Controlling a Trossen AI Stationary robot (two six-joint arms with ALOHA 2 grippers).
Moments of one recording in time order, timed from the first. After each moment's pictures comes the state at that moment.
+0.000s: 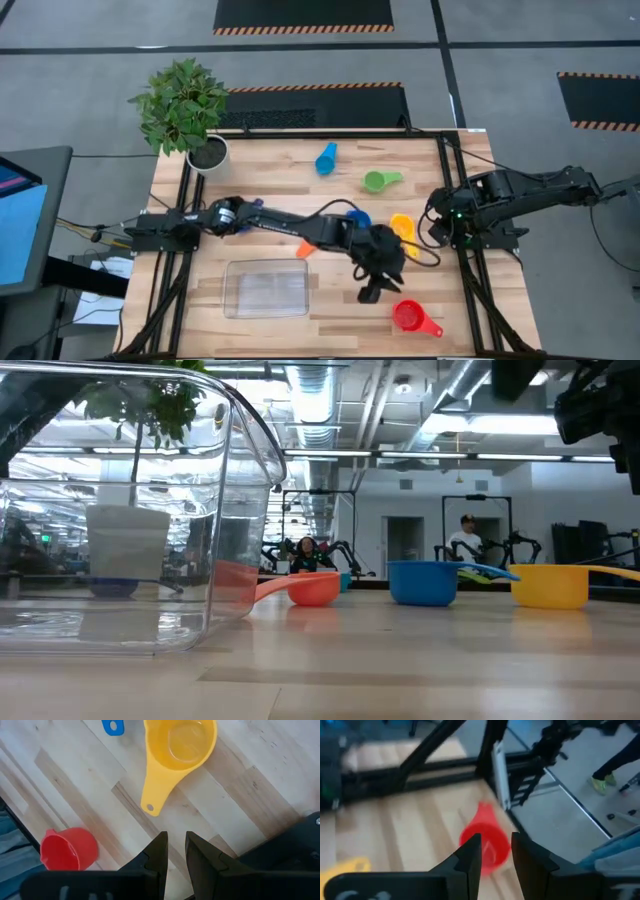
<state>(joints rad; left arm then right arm) -0.21 2.41 2.35 -0.47 0.35 -0.02 0.10 0.72 0.73 -1.20 -0.13 0.92</state>
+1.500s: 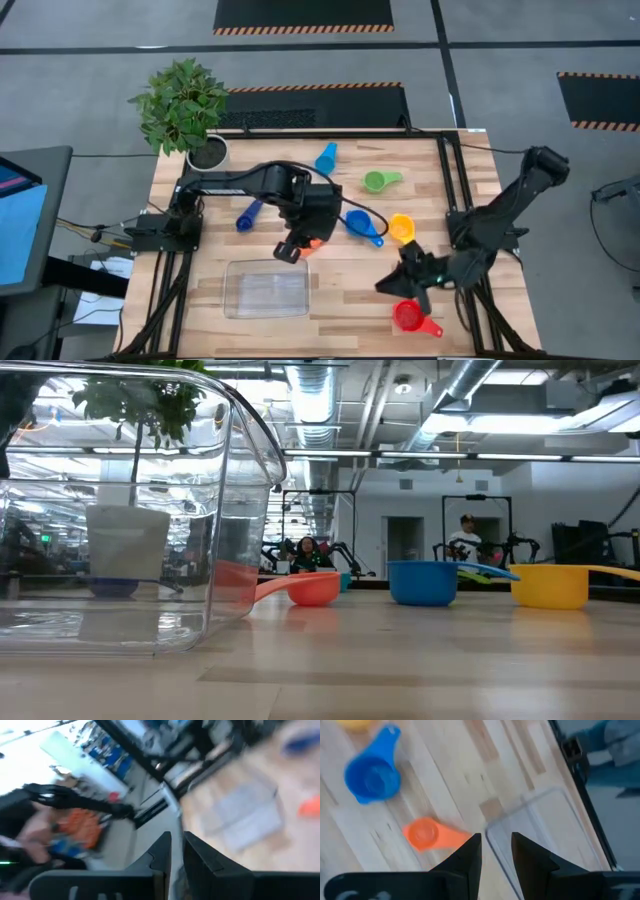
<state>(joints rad) -0.11 2.04 2.33 -1.57 0.25 0.28 0.79 1.22 0.82 0.21 0.58 0.88</state>
